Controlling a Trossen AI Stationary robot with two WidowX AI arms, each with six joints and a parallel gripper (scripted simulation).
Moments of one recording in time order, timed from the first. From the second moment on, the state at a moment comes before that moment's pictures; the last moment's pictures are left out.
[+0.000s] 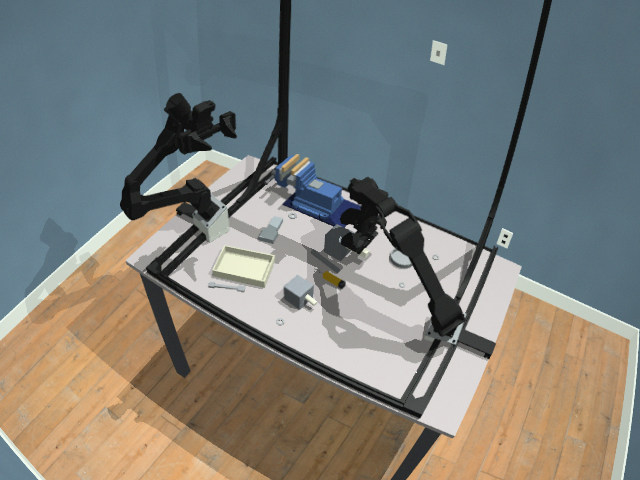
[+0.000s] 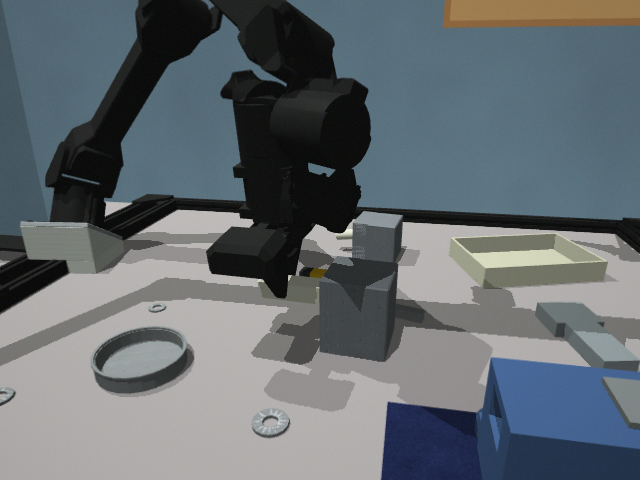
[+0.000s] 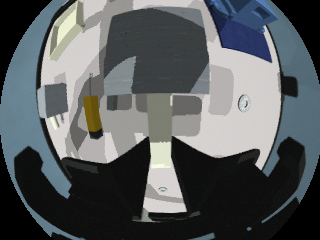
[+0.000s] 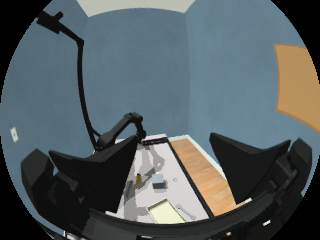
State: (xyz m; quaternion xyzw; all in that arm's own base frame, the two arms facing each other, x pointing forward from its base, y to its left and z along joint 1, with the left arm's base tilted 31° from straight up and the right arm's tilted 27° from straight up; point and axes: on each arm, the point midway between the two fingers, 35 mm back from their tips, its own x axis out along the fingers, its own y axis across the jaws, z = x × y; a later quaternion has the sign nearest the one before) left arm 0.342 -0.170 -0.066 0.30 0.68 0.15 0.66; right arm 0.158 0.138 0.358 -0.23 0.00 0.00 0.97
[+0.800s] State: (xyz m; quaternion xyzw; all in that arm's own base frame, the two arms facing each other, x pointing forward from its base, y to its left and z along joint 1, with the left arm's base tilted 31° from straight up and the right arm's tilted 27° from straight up) left arm 0.342 -0.168 -0.064 0.30 0.68 0.15 0.66; right arm 0.157 0.138 0.358 -0.23 0.00 0.00 0.97
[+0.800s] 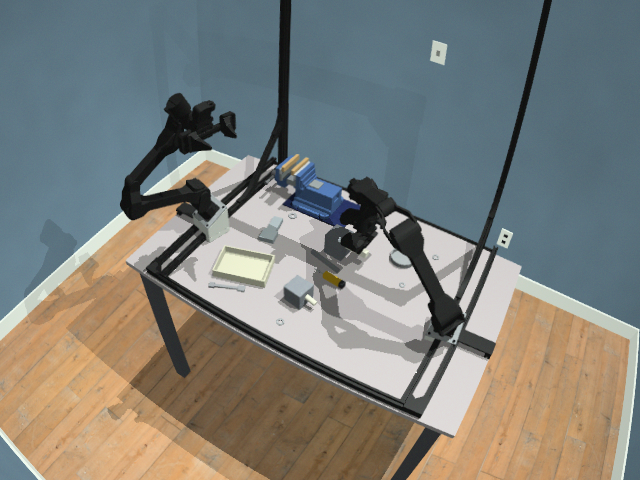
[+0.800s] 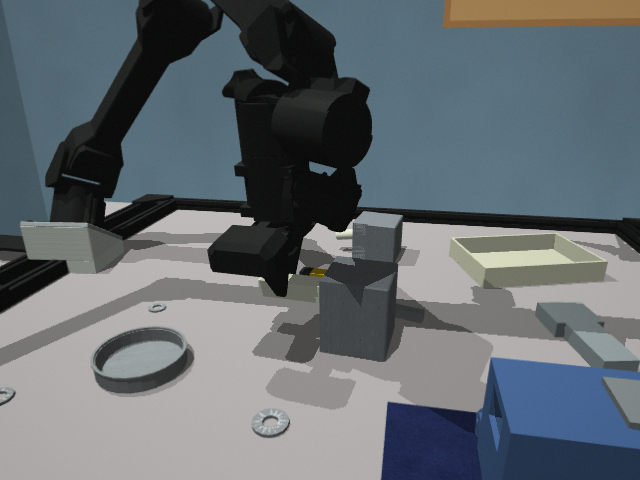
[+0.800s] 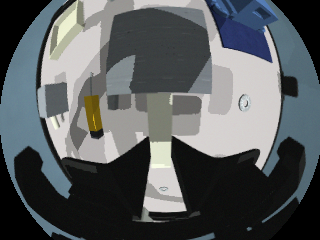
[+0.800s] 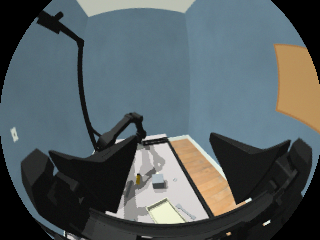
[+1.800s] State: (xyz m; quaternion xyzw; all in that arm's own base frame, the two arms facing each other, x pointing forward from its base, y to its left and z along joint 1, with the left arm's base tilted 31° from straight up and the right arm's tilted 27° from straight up) left arm 0.345 -0.171 -0.064 0.30 0.68 0.15 0.65; right arm 0.157 0.138 0.358 -0.23 0.00 0.00 0.97
